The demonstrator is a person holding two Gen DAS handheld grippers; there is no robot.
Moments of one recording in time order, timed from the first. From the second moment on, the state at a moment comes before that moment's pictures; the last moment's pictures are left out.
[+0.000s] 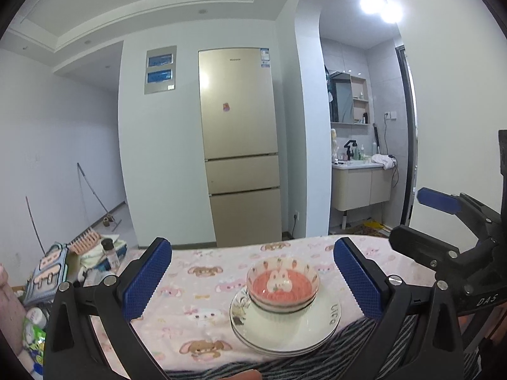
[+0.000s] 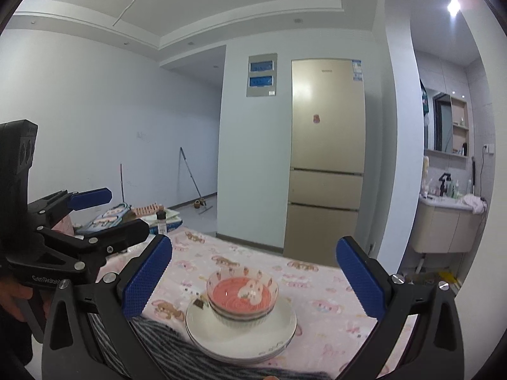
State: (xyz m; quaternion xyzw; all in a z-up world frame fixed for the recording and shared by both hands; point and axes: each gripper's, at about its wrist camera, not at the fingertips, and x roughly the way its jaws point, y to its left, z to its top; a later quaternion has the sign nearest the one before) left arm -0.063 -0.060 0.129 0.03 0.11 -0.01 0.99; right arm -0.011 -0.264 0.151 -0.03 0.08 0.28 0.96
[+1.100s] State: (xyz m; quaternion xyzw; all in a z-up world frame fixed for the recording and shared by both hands) left arm -0.006 -0.039 -0.011 0.01 0.20 -0.02 0.98; right arm 0.018 -0.259 0.032 -0.03 0.17 0.25 0.95
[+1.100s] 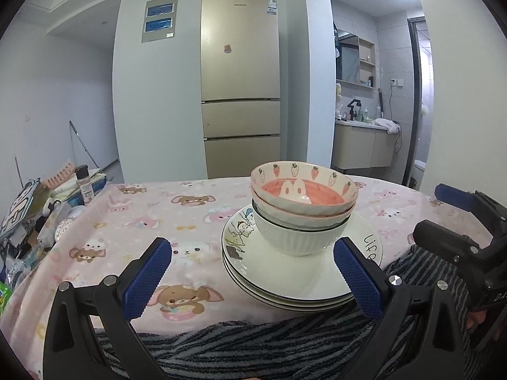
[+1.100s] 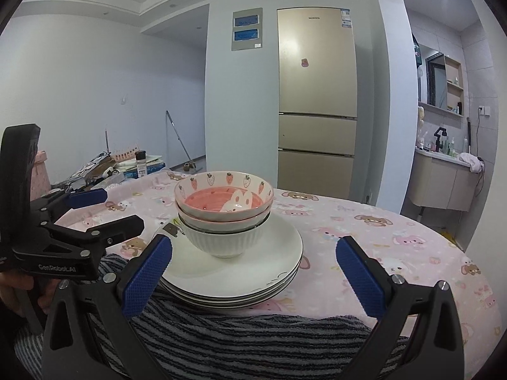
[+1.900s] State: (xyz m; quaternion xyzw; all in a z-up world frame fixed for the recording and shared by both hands) left arm -0.007 -0.044 -0.010 0.03 0.20 -0.01 0.98; right arm 0.015 -0.256 0.031 -0.04 0.17 0.26 0.95
